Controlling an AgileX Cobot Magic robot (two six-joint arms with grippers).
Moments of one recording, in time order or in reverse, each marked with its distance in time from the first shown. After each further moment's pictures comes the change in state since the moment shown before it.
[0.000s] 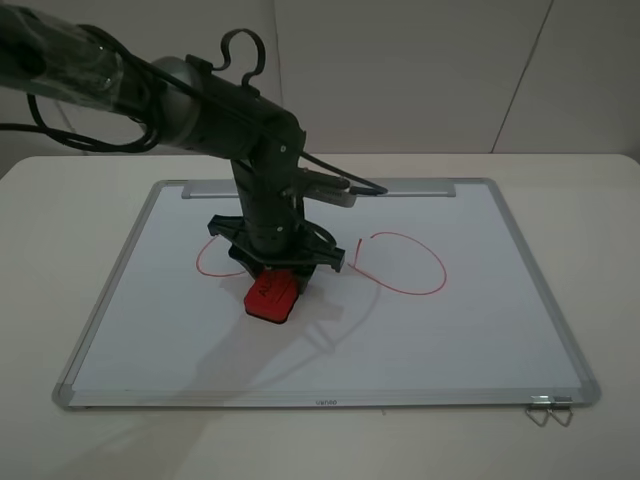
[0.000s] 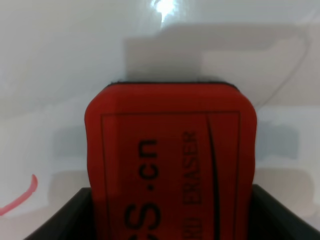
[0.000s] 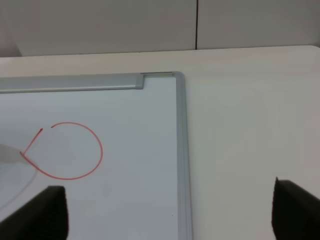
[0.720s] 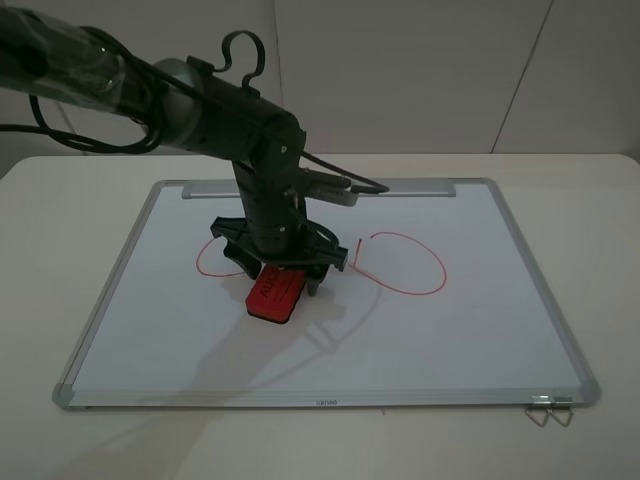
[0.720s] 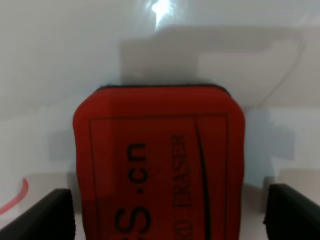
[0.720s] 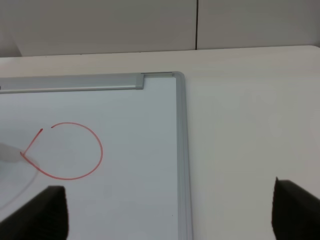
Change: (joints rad) left arm -0.001 0.014 -0.001 -0.025 -0.015 0.000; right arm 0.000 0.000 0.000 0.000 0.000 0.000
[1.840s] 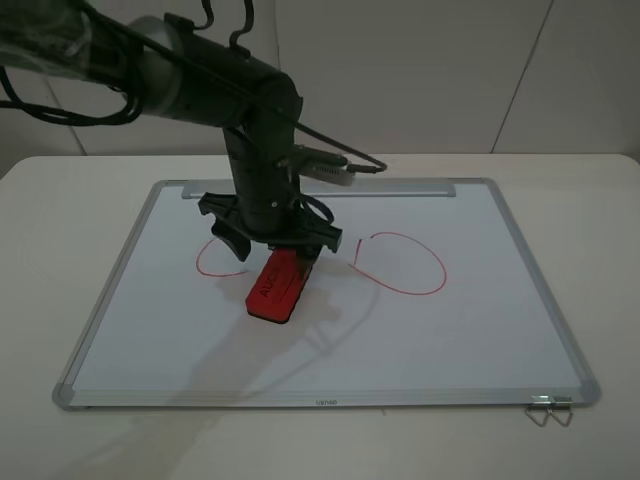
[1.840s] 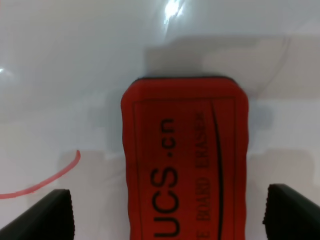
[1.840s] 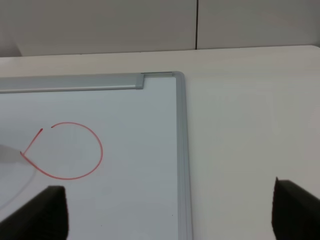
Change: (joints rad) left arm 0.005 -0.056 -0.032 0.034 0.110 0.000; right arm 0.000 0.000 0.000 0.000 0.000 0.000
